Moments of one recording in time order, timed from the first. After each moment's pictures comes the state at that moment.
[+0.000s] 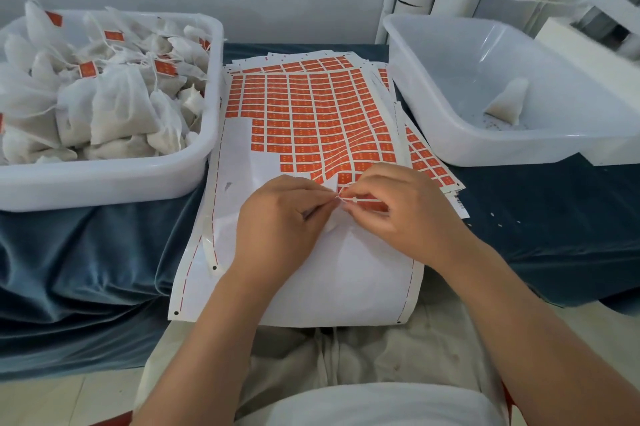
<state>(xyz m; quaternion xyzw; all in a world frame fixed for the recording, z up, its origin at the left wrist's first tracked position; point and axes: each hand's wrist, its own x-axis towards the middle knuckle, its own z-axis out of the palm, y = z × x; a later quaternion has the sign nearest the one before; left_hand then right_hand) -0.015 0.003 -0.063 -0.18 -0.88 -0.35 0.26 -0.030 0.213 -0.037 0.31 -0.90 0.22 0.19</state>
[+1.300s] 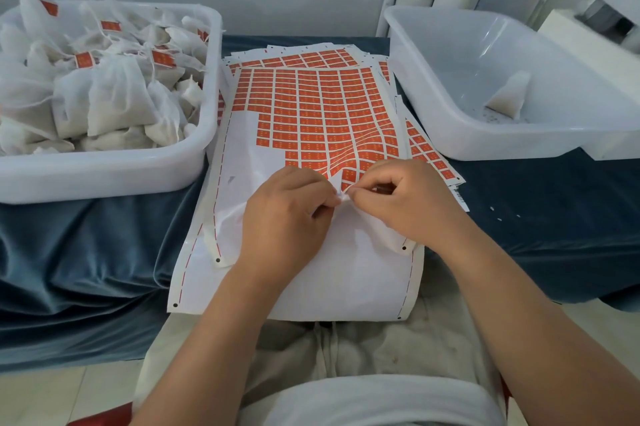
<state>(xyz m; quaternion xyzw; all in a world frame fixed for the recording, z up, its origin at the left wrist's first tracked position) -0.013 0.009 -0.067 -0.22 -0.87 -0.32 0.30 -0.026 0.206 -0.021 0.15 -0.92 0.36 0.03</state>
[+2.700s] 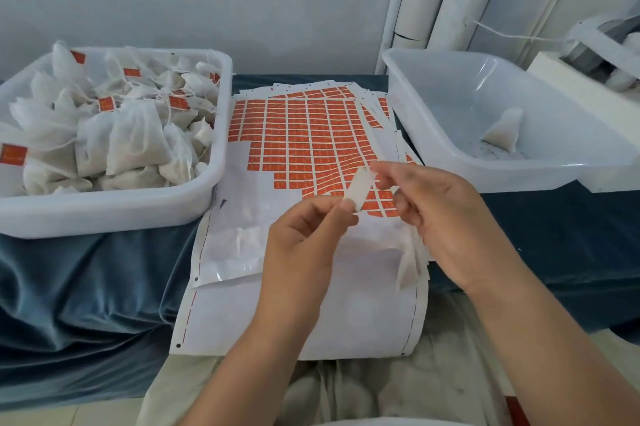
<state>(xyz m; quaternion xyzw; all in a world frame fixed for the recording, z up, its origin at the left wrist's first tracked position) 0.019 0.039 -0.016 0.02 -0.63 -0.78 0.05 -0.011 0.208 0.026 0.01 -0.76 0.65 -0.02</state>
